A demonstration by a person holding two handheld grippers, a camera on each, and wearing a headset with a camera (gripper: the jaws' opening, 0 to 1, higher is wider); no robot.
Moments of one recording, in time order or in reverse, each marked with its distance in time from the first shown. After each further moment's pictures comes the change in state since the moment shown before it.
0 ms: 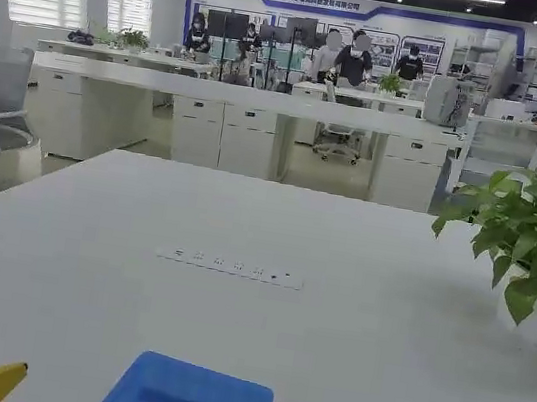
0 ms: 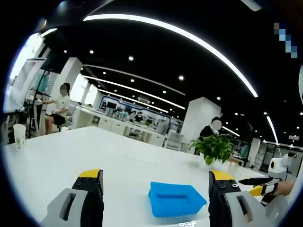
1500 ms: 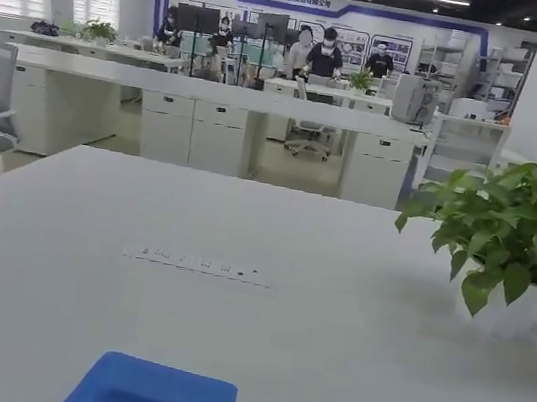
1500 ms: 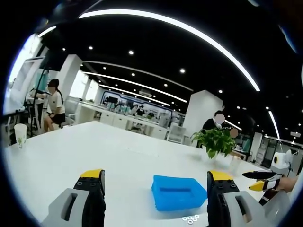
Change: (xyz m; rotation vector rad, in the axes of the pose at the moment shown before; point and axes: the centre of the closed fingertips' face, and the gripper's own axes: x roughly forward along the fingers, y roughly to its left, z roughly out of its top) left arm -0.001 0.005 -0.010 0.013 0.061 0.026; right arm -0.001 -0.006 -0.001 -0.036 0.006 -0.037
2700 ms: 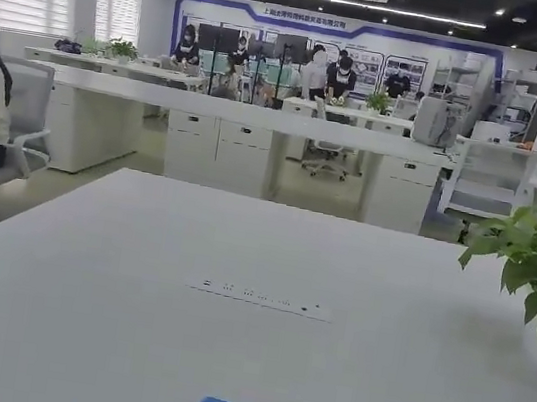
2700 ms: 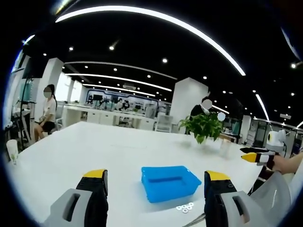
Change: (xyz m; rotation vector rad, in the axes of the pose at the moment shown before) left arm -0.002 -0.024 -0.021 0.121 0.142 -0.152; right arm -0.023 -0.048 0.023 0.046 -0.106 -0.251
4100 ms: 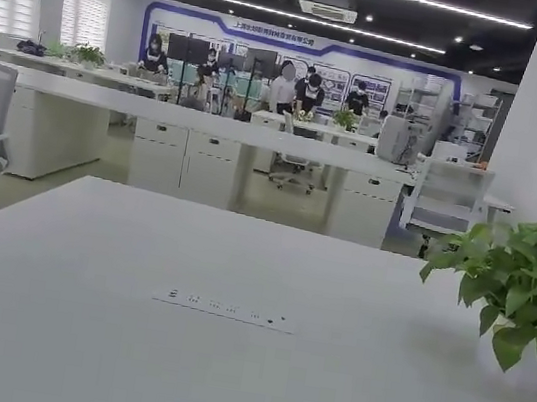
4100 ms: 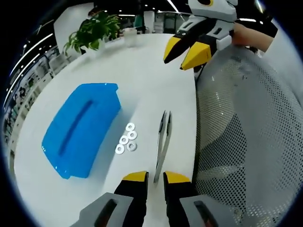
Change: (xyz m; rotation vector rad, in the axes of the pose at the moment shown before) left arm 0.022 -0.070 -0.164 0.729 0.879 -0.721; right arm 0.006 0.130 -0.075 -0.180 0.477 0.500
